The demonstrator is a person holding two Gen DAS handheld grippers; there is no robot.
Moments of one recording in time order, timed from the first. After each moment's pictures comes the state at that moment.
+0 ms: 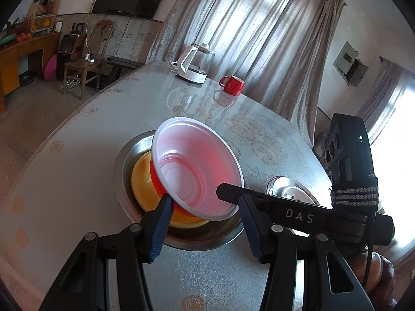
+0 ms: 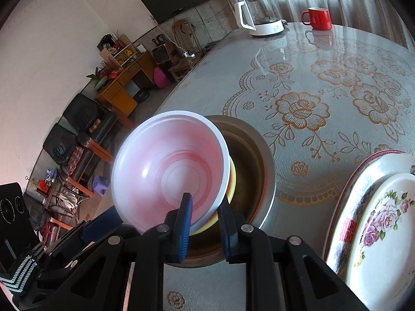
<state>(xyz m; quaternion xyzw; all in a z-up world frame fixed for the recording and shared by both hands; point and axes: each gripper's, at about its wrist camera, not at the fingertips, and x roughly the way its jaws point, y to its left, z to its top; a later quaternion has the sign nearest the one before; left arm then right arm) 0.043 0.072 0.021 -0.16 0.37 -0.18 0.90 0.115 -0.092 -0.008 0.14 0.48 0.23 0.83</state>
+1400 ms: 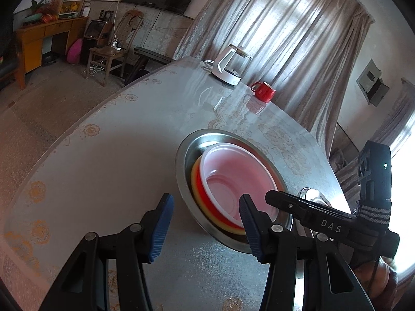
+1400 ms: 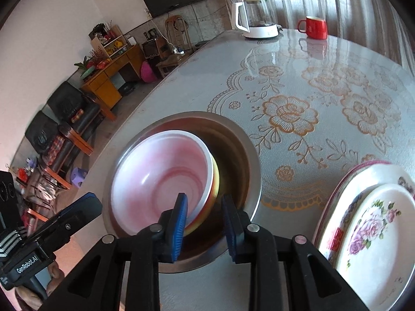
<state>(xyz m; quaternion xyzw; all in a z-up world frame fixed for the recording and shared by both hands) 0.047 0.122 -0.006 -0.20 0.39 -0.12 0.89 0.117 -0.082 -0.014 0.07 0.48 0.19 0.85</state>
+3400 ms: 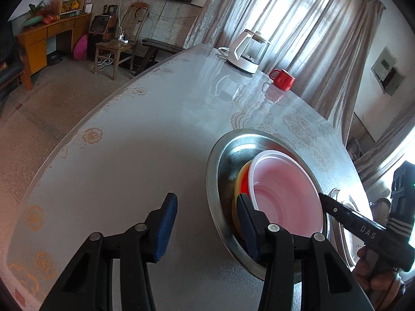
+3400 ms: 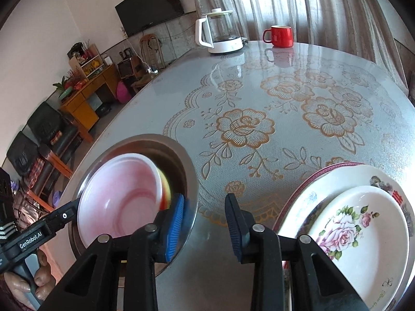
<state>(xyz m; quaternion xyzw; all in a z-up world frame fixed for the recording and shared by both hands) 0.086 0.131 -0.026 -0.17 0.43 -0.09 0.88 0.119 -0.117 -0.017 0.09 0.45 0.11 0.88</state>
